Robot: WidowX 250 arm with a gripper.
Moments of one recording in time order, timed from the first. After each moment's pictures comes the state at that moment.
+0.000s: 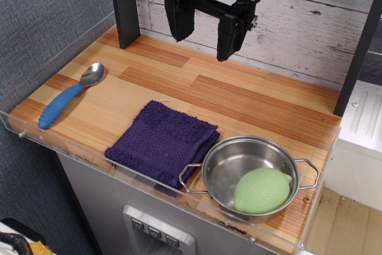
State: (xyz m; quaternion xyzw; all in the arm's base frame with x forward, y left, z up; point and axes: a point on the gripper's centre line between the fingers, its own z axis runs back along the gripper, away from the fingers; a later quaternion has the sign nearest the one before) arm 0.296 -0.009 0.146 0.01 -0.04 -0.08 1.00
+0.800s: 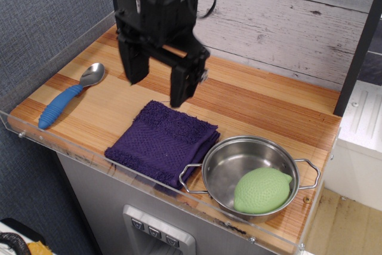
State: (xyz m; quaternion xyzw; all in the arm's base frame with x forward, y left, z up) arm 0.243 0.021 0.113 0.06 -0.01 -0.06 1.00
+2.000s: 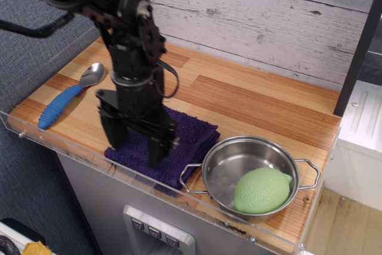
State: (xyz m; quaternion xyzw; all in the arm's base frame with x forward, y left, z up) arm 0.231 0.041 0.026 0.03 -0.01 -0.02 1.00
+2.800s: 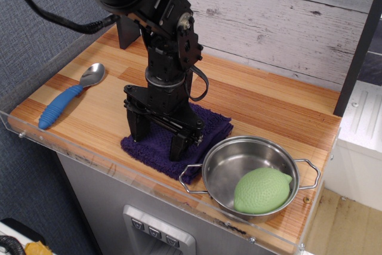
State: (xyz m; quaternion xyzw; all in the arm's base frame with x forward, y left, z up) arm 0.256 0.027 0.010 0.06 -0.01 -0.03 1.00
